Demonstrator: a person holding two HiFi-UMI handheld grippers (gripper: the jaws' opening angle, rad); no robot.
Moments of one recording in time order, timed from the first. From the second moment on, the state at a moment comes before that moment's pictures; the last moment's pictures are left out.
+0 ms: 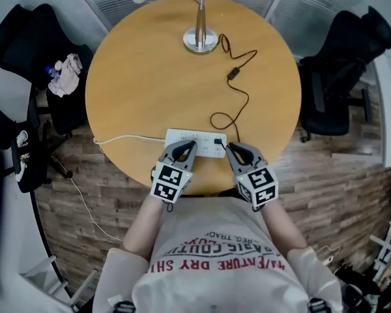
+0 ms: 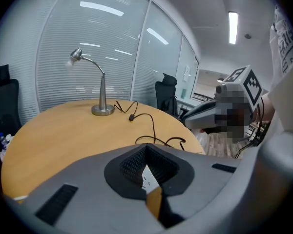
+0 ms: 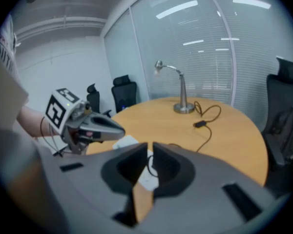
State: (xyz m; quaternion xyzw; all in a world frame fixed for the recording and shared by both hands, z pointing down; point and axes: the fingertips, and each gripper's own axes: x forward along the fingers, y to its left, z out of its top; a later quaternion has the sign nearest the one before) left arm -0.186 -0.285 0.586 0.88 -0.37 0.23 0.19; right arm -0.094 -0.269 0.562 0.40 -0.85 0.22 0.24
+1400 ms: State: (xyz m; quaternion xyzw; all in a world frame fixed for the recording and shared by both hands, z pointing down) left arm -0.148 -0.283 0.685 0.88 -0.24 0.38 0.16; right arm -0.112 -0.275 0.682 0.18 -0.78 0.11 0.59
